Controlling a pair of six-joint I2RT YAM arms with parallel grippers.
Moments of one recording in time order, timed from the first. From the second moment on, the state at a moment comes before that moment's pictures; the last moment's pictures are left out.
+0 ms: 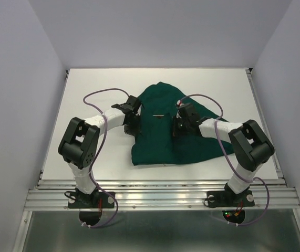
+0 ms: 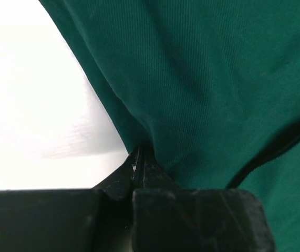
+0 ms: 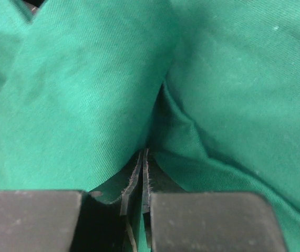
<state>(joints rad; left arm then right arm) -0.50 1.80 1.16 -0.55 0.04 -0.41 0.53 1.76 0.96 -0.05 -0.21 0.53</state>
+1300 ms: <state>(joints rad) -0.32 2.49 2.25 -0.57 0.32 -0.25 0.26 2.51 2.18 -0.28 -0.24 0.35</state>
